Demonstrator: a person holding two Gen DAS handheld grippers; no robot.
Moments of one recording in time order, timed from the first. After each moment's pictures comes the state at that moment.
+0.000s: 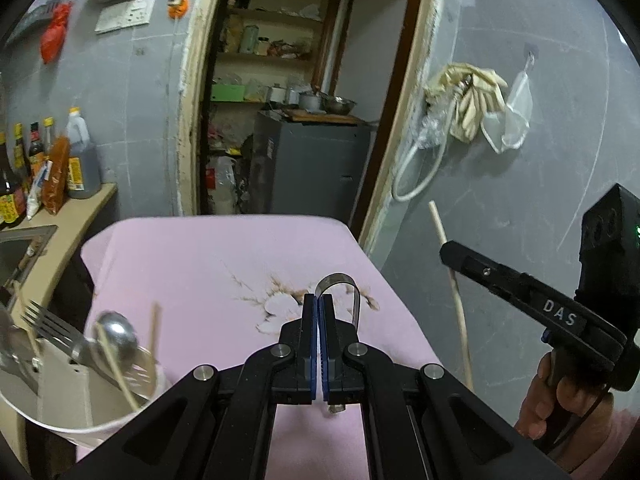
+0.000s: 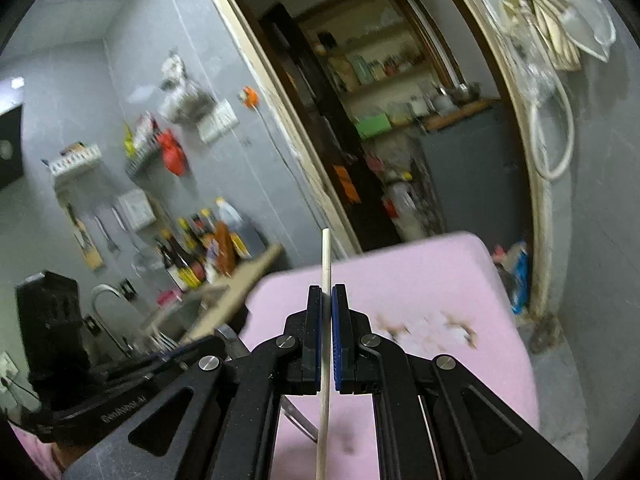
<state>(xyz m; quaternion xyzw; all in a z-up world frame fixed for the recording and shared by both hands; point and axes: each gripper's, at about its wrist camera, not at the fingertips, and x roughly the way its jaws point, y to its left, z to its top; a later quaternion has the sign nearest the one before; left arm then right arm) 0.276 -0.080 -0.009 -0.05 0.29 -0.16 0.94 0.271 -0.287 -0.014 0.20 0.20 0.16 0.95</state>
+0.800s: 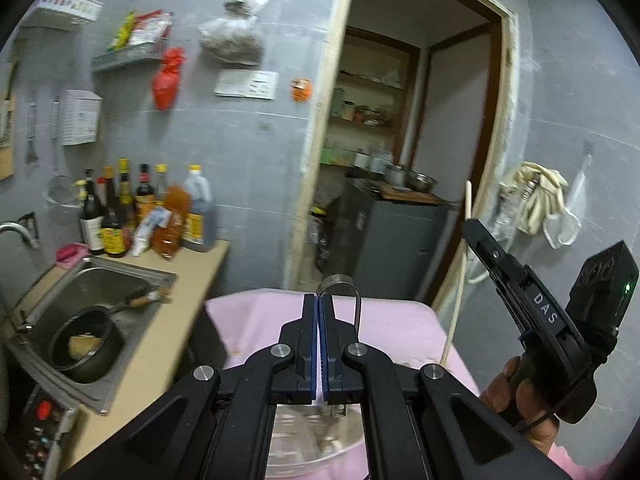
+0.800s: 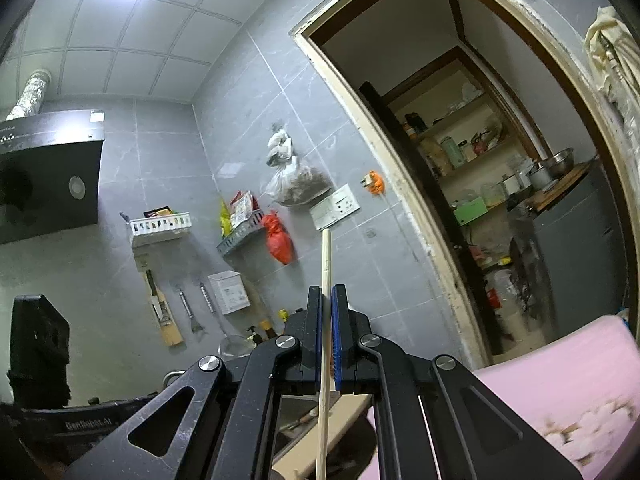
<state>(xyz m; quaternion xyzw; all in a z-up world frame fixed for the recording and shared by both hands) 0.234 0.087 0.097 -0.09 0.21 -0.02 0.97 0.291 -0.113 0.055 0.23 0.00 0.27 0.93</state>
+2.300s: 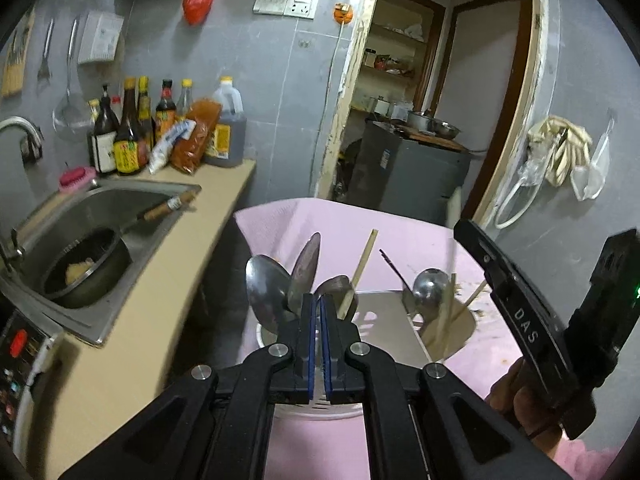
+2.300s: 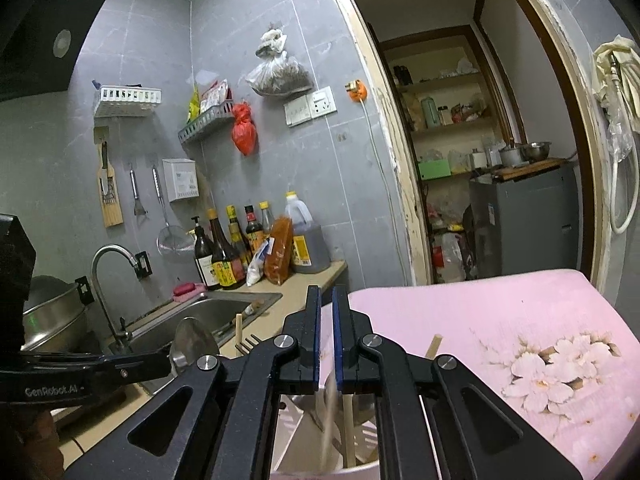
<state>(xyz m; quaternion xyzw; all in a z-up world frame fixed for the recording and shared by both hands) 0.233 0.140 -0.037 -0.11 0.30 -0.03 0.95 0.275 -0.054 -0.047 0.10 0.11 0.19 0.97</state>
